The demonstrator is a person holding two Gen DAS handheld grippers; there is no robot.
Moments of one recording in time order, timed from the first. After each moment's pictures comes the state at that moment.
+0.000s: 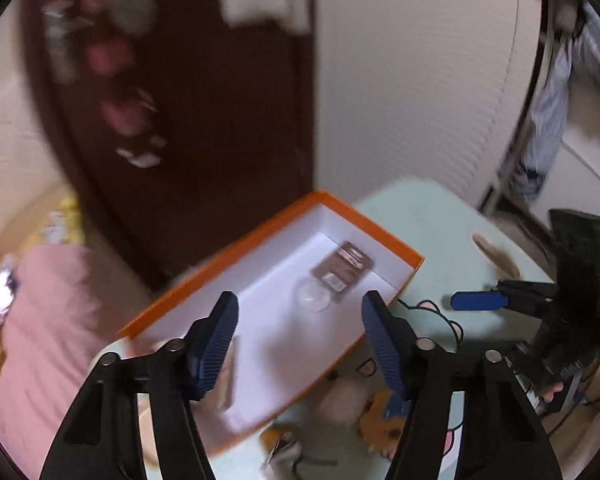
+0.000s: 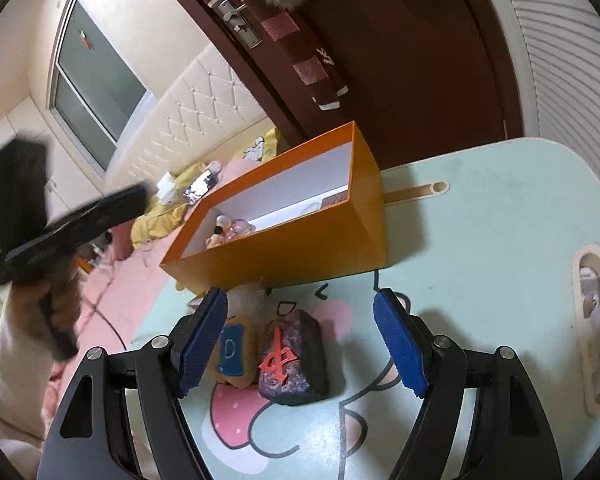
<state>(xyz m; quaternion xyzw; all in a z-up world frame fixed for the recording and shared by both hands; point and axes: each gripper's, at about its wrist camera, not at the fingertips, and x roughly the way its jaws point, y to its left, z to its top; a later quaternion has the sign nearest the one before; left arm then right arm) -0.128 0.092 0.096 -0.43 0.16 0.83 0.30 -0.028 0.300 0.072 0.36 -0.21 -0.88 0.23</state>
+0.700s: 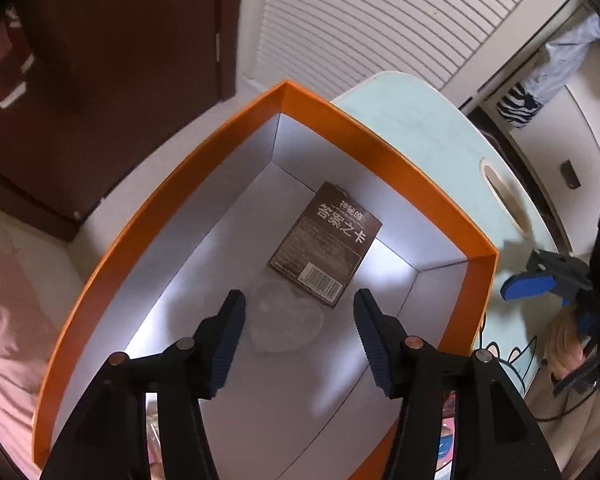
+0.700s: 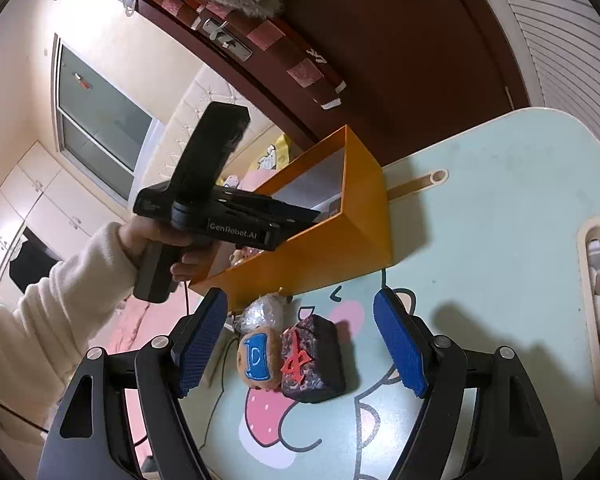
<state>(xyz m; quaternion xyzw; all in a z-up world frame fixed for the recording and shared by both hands) -0.207 0.132 0.017 -0.58 0.17 0.69 0.40 -0.031 0.322 0.073 0.37 -0.29 -0.85 0.25</state>
